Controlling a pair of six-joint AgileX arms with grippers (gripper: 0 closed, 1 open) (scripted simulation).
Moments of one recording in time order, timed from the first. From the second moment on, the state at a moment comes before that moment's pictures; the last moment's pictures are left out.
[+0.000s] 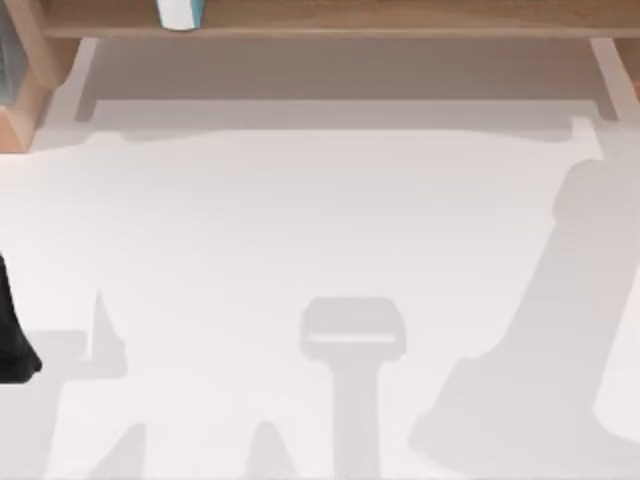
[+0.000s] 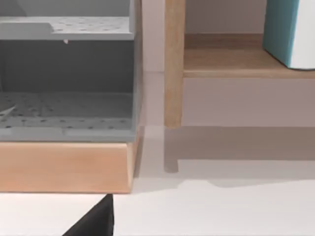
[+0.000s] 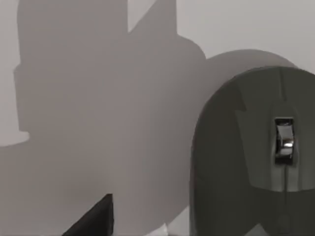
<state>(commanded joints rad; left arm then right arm) 0.00 0.00 0.00 0.00 0.00 0.00 -0.38 2.64 2.42 -1.28 -0.06 -0.68</state>
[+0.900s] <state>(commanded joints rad) 0.00 0.00 0.00 0.00 0.00 0.00 -0.38 2.64 2.42 -1.28 -0.06 -0.68</state>
